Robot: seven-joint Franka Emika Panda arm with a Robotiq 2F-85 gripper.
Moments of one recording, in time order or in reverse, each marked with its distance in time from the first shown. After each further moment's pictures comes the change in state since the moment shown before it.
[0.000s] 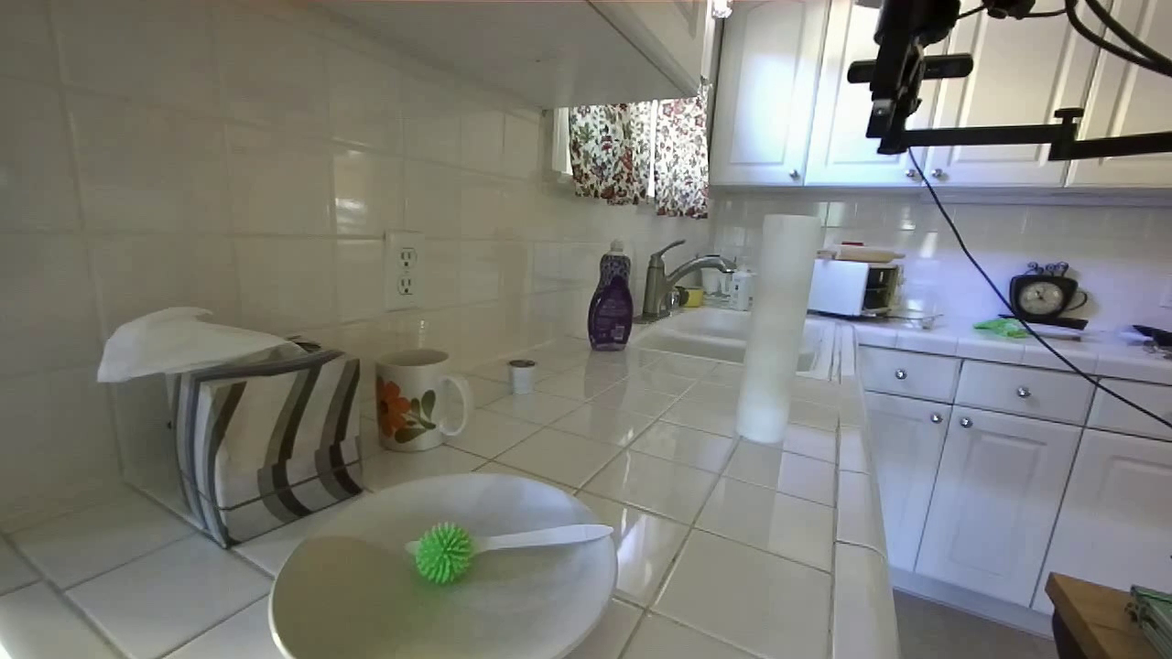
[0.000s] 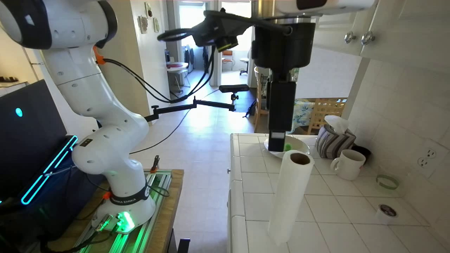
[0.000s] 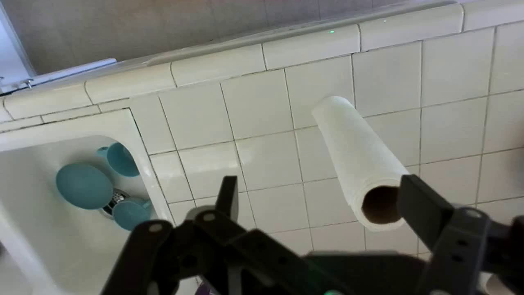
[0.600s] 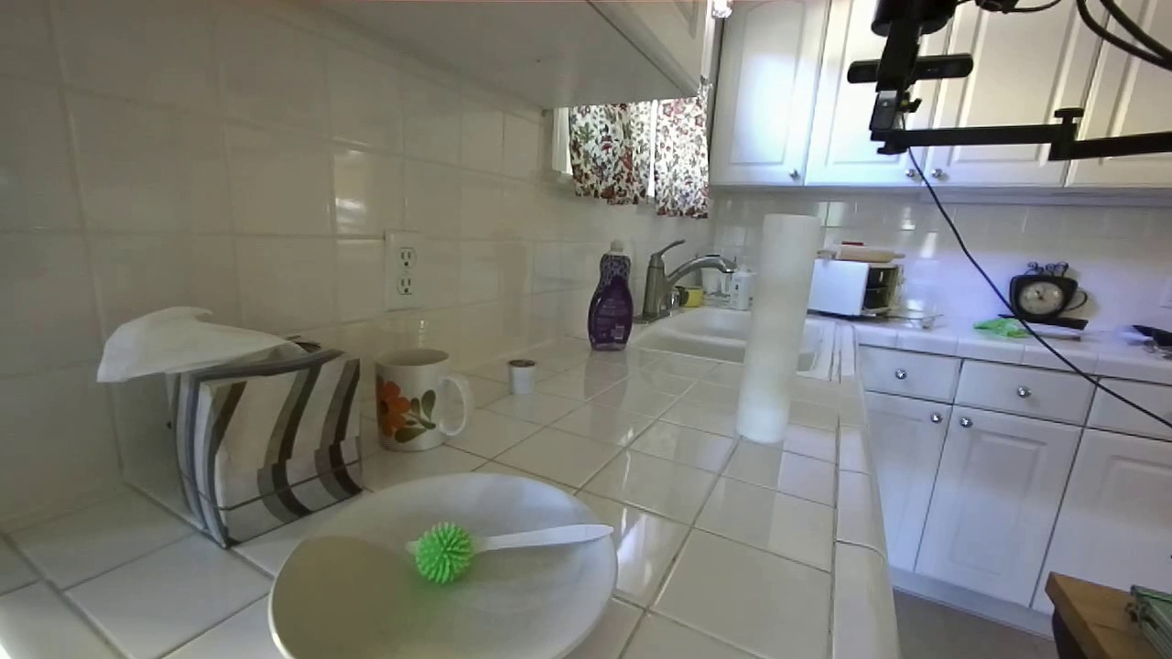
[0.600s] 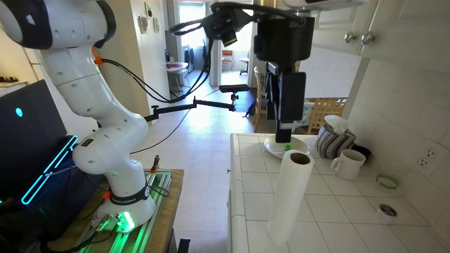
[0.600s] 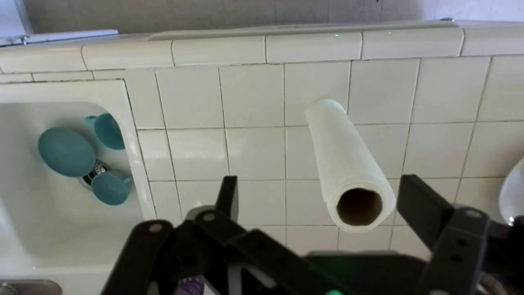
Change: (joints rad) arm 0.031 -0.011 0.010 0.004 -0.019 -0.001 -0.118
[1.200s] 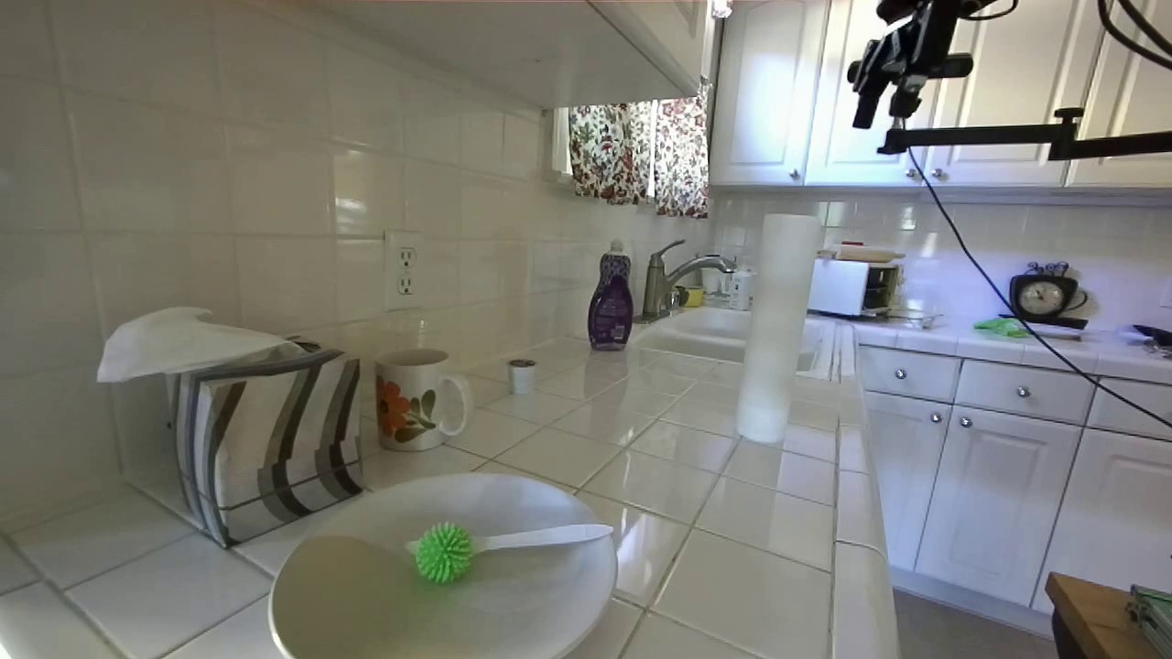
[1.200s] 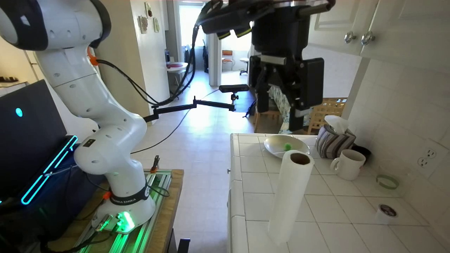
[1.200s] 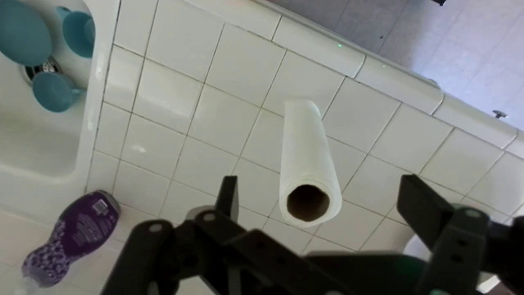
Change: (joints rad) arm 0.062 -0.029 -0.047 -0.001 0.026 0.009 -0.430
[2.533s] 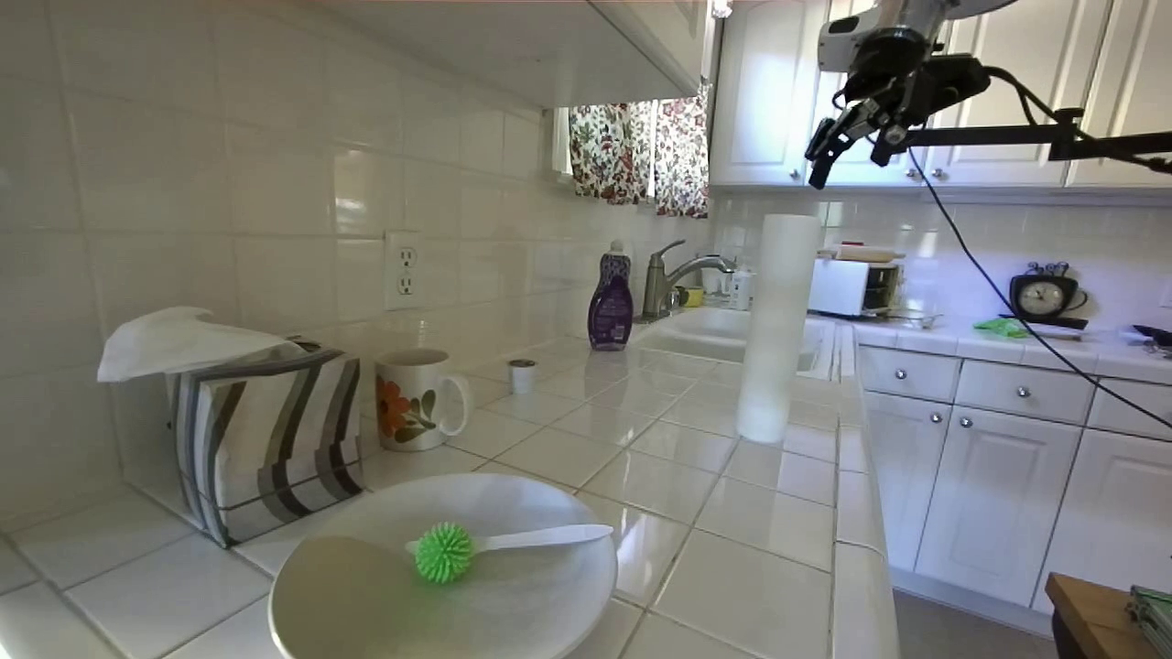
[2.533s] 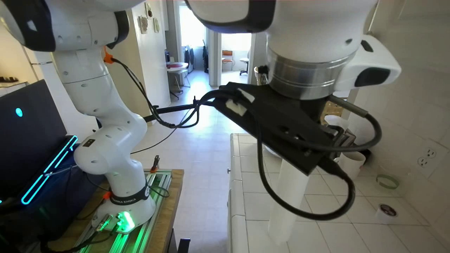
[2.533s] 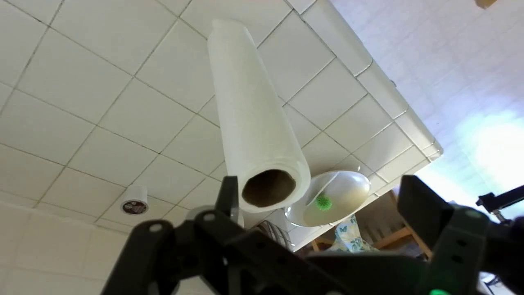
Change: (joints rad) arm -0.012 0.180 -0.198 0.011 0.455 -0.061 -0.563
